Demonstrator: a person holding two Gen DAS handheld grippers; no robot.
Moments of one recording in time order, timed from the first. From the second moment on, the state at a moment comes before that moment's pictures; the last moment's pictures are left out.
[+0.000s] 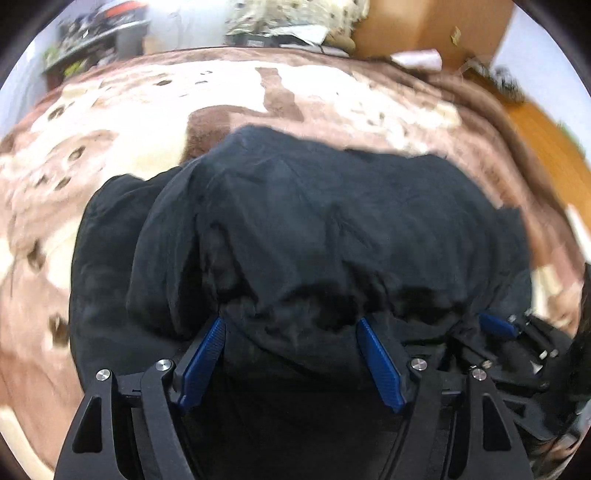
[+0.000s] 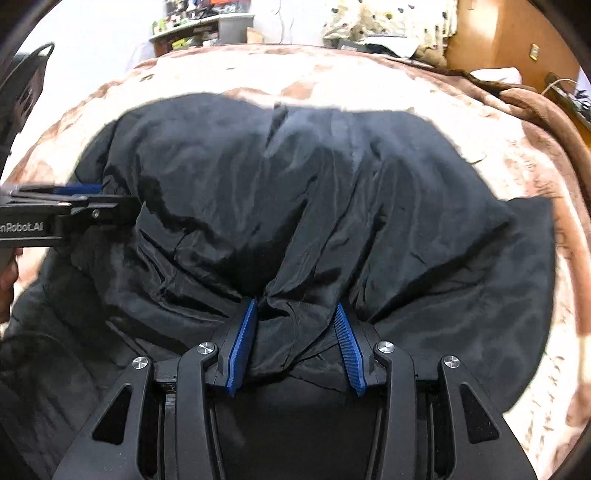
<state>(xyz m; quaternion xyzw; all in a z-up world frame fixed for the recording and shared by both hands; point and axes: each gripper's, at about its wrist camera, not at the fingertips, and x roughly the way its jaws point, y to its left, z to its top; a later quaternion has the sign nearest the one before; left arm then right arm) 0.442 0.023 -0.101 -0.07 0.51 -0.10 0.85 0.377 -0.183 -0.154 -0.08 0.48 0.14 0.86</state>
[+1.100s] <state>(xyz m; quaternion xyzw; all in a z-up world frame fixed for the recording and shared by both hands) 0.137 0.174 -0.015 -0.14 0.51 -0.07 0.85 0.036 -0.386 0.109 -0.03 0.27 -0.01 0.96</state>
